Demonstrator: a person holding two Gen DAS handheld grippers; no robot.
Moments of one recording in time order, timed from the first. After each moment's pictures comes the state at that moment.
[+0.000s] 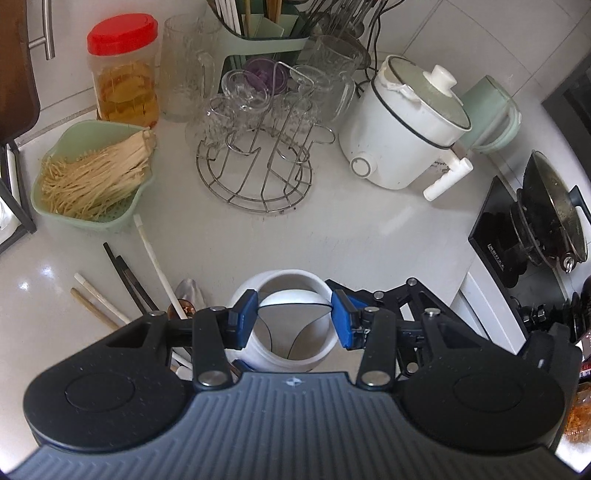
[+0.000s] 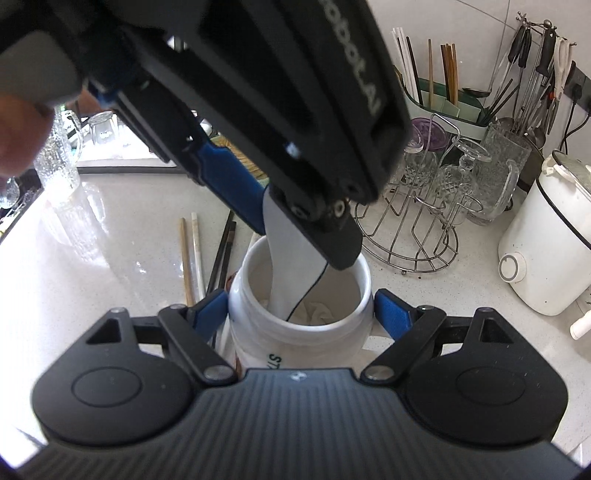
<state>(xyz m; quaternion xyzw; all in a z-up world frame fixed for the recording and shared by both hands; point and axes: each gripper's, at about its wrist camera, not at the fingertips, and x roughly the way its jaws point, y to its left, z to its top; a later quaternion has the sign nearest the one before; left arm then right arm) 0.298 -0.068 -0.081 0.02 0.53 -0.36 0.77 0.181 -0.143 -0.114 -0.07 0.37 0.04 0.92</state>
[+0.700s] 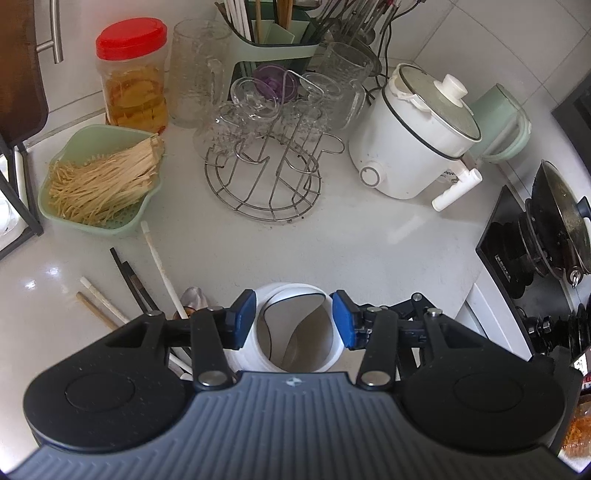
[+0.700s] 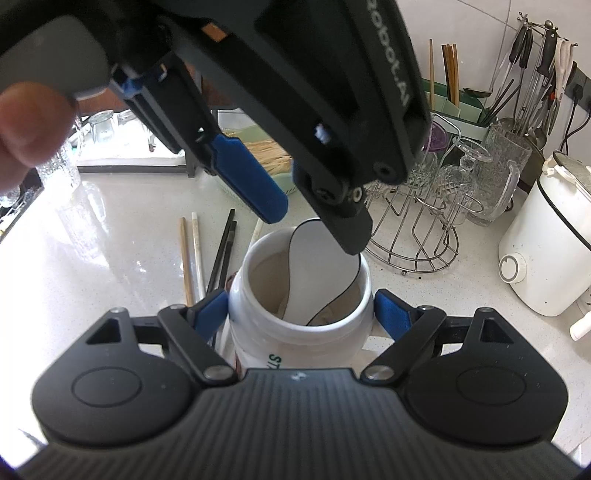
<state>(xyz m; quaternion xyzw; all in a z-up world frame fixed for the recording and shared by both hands) 0.306 -0.071 -0.078 0.02 0.53 -0.34 0.78 0.182 -0.144 -0.115 -0.07 0.38 0.04 0.92</state>
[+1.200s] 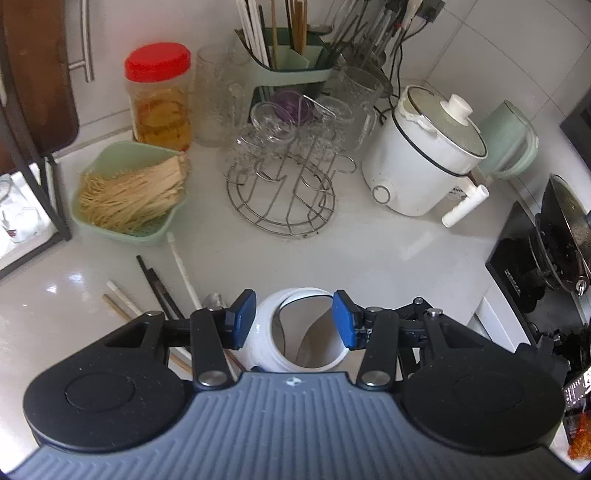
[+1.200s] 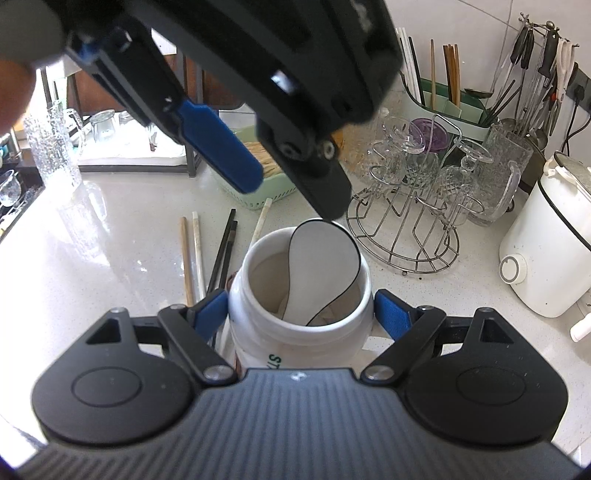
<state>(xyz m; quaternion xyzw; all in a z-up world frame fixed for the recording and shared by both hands) 0.288 -0.057 -0.059 0.02 0.50 -0.31 0.81 0.181 -0.143 -0.114 -0.07 0.37 0.04 0.92</state>
